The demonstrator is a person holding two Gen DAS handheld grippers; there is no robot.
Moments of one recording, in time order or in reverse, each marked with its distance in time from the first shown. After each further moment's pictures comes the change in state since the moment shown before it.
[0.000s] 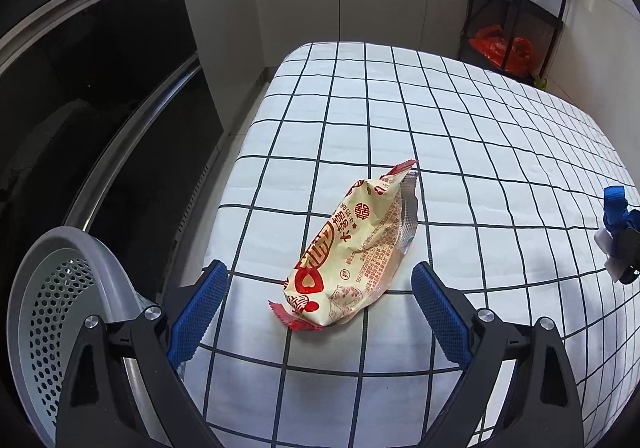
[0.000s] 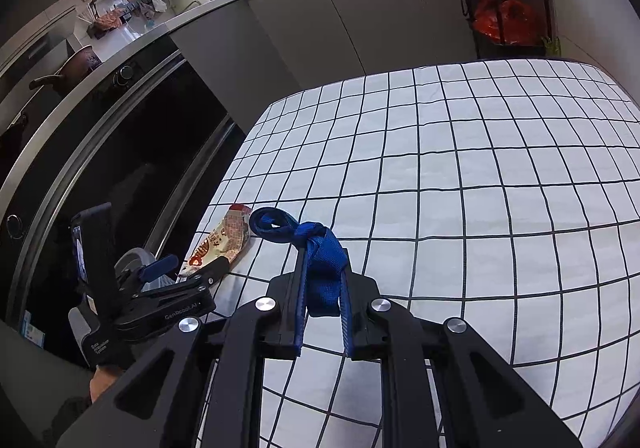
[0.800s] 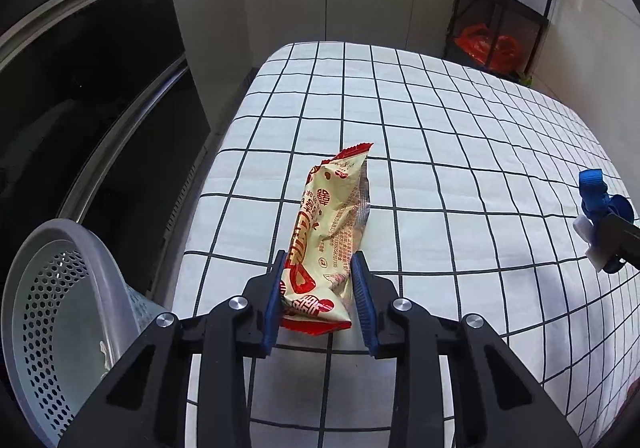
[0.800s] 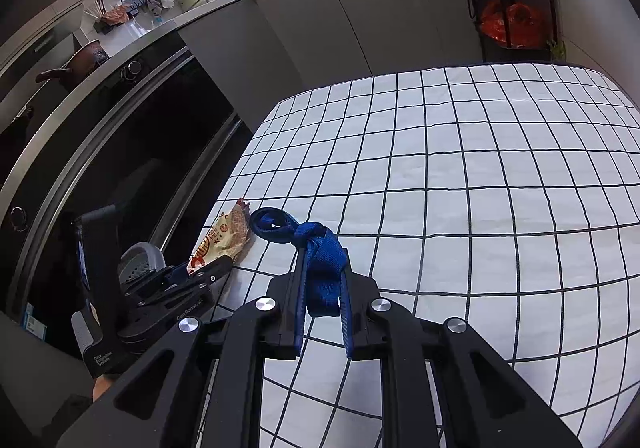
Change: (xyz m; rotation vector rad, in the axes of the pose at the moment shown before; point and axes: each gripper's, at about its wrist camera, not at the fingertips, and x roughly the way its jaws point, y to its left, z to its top) left arm -0.018 -0.012 -0.011 0.015 -0.016 -0.041; right arm -0.006 0.005 -0.002 -0.020 -0.001 0.011
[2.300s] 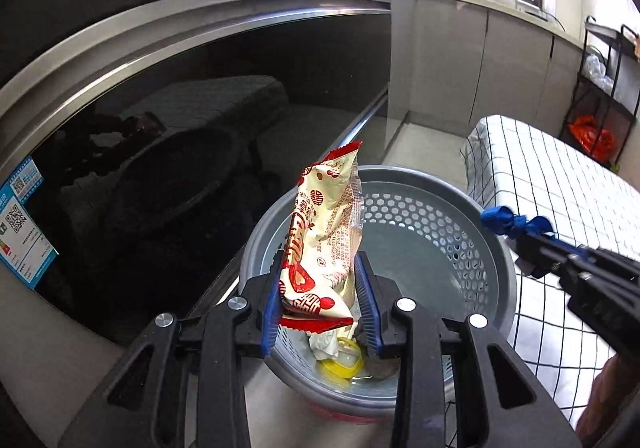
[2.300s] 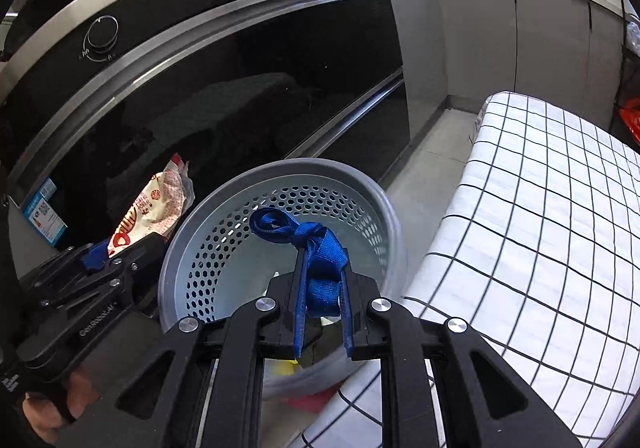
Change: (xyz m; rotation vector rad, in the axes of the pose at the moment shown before) left arm -0.166 0.241 -0.110 -0.293 -0.153 0.322; right arm 0.079 0.286 -0.088 -0.410 0.099 0.146
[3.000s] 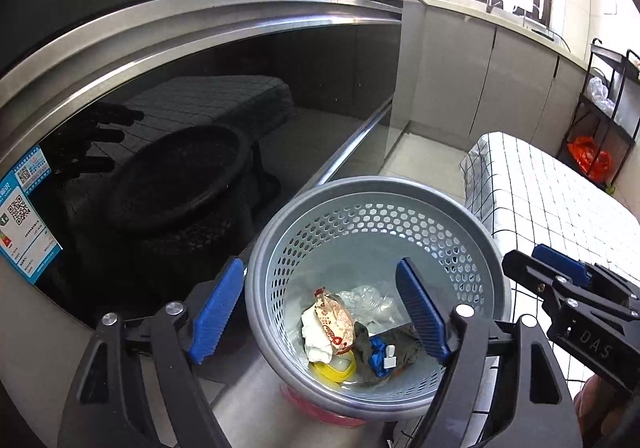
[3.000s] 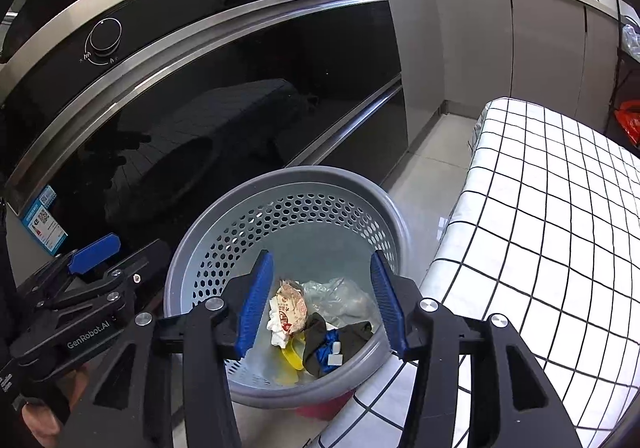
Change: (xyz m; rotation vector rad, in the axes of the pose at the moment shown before) left arm -0.004 0.012 0.002 -0.054 -0.021 -0.021; right arm 0.000 0.005 0.005 0.016 -0.028 -0.023
